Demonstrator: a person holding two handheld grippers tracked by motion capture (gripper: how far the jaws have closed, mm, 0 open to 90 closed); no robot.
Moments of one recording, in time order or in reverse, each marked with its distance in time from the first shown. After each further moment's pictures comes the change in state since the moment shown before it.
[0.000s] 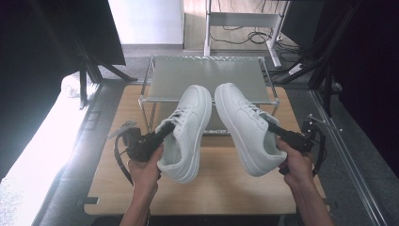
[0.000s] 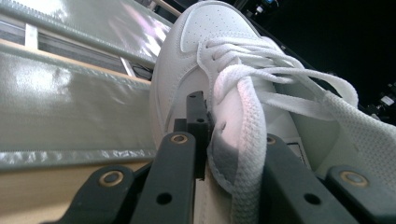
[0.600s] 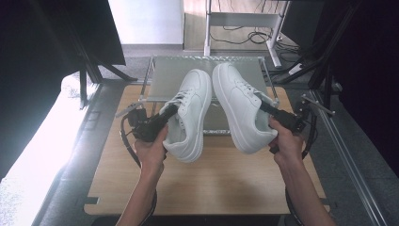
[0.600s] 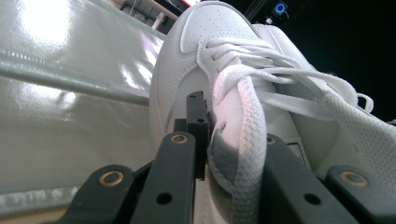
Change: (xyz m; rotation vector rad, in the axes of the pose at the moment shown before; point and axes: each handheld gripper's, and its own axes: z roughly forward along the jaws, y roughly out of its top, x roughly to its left) left arm 0.004 0.031 0.035 -0.035 0.035 -0.010; right arm 0.008 0.033 0.040 -0.068 -0.043 0.000
